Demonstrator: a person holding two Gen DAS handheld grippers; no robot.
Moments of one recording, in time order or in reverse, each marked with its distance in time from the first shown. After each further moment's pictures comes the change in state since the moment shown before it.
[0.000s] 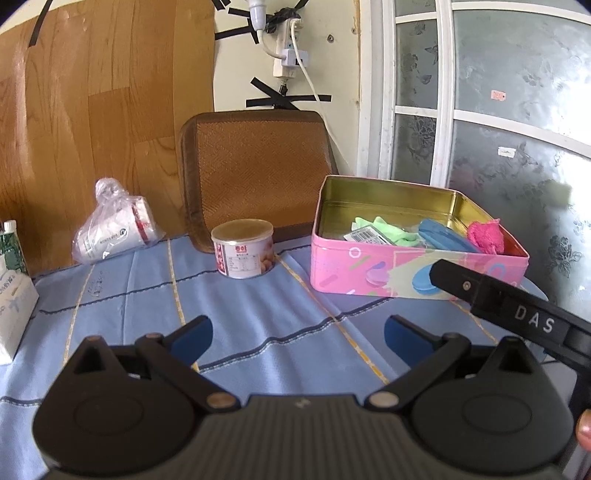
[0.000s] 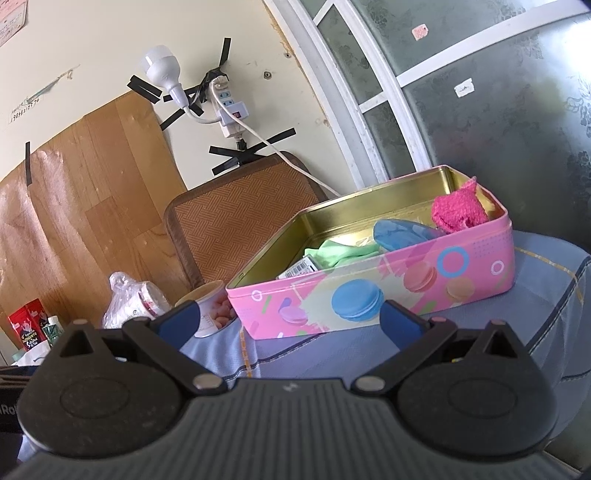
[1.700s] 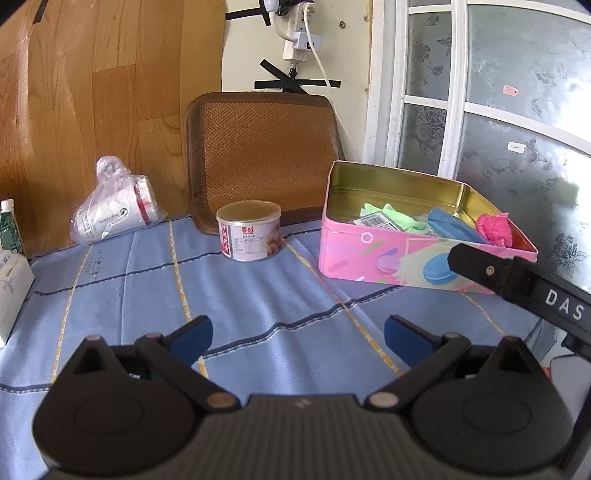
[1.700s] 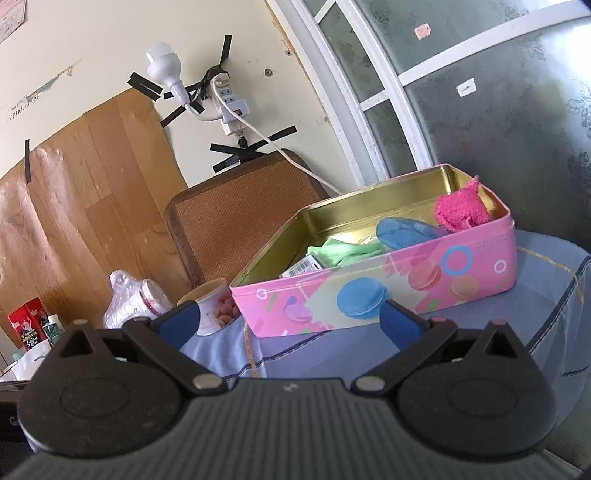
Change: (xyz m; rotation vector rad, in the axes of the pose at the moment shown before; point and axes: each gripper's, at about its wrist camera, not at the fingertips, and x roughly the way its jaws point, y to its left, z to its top) left arm 0.011 0.009 -0.005 -0.028 0.039 0.000; right arm 0.003 0.000 0.003 -0.003 0.013 0.006
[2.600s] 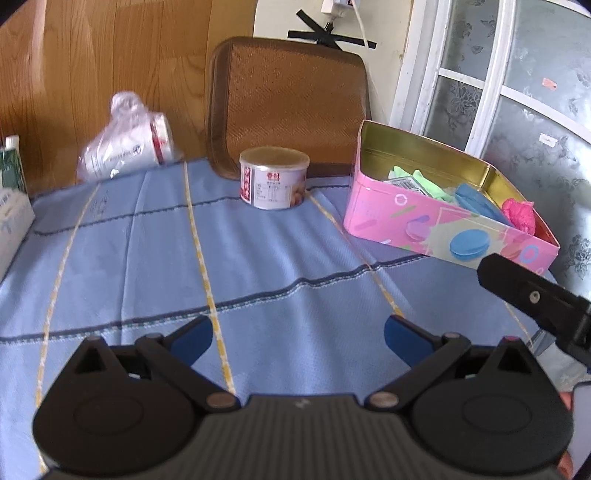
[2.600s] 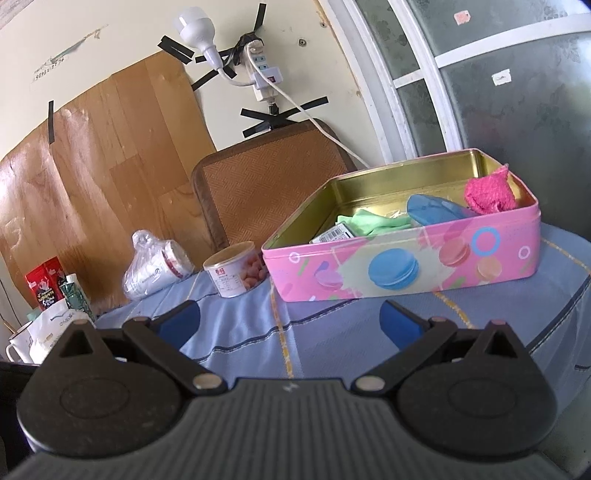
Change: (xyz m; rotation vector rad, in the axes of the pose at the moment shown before) left arm 0.019 0.026 -0.010 -0.124 0.154 -0.007; right arm -0.002 0.016 -0.004 -0.072 0.109 0.060
